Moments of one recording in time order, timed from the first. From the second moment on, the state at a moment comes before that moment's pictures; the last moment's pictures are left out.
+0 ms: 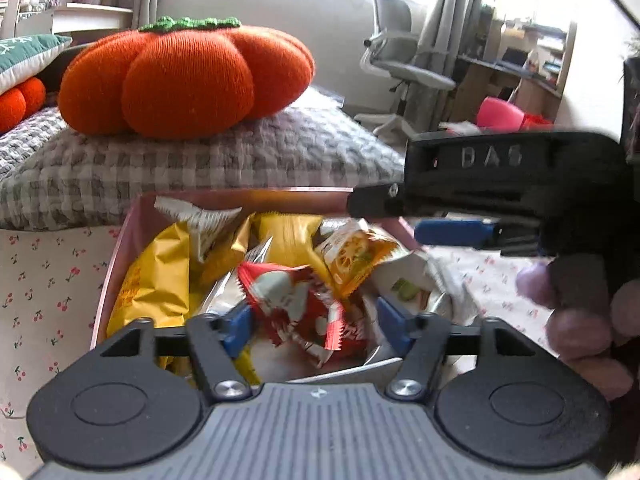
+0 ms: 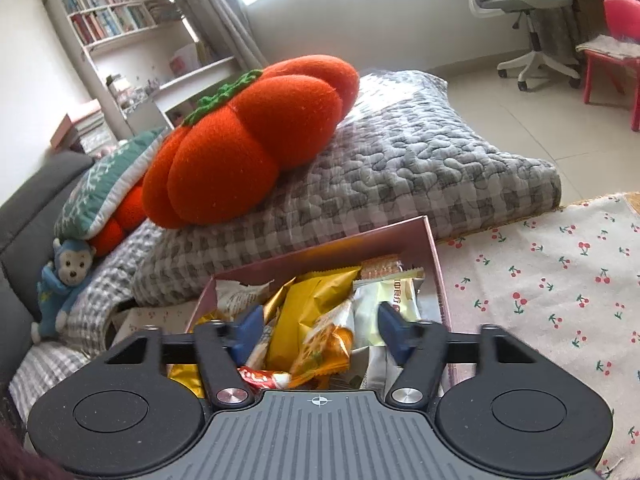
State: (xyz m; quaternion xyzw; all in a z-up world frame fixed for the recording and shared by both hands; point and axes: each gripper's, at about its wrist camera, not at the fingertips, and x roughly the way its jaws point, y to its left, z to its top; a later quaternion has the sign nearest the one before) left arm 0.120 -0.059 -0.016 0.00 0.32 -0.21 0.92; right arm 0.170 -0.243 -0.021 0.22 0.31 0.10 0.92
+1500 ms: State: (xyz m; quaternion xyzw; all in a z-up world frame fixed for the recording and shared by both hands) left arm 0.025 -0.008 -0.006 0.02 0.45 -0.04 0.89; right arm 0.003 -0.213 -0.011 0.07 0.38 -0.01 0.92
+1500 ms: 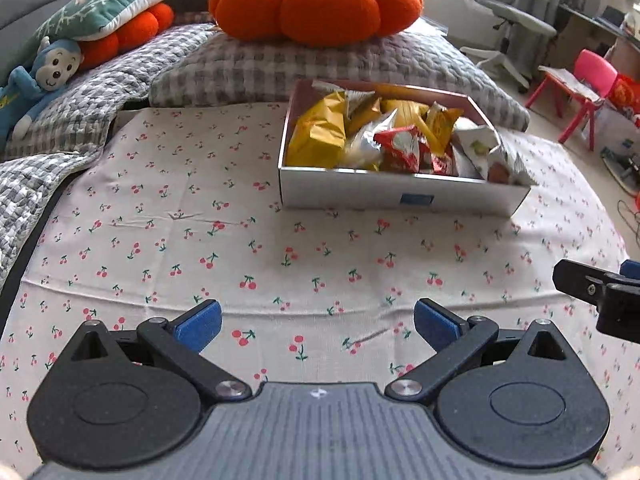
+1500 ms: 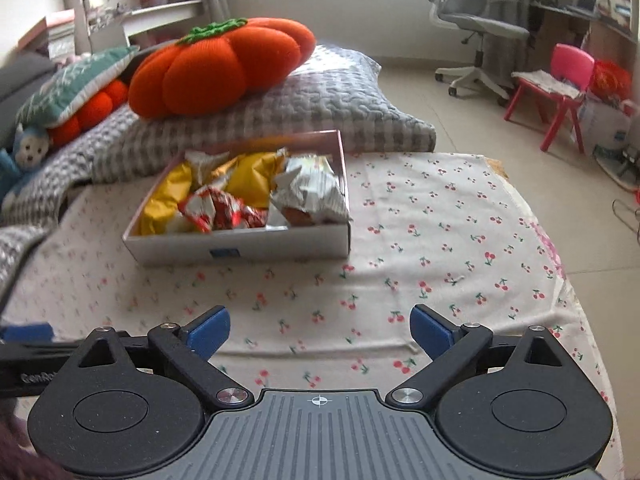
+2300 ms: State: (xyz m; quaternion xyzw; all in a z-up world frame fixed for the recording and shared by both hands) left arm 0.025 0.003 -0.015 0.01 0.46 -0.01 0.89; right arm 0.011 -0.202 -0.040 0.04 0.42 0.02 0.91
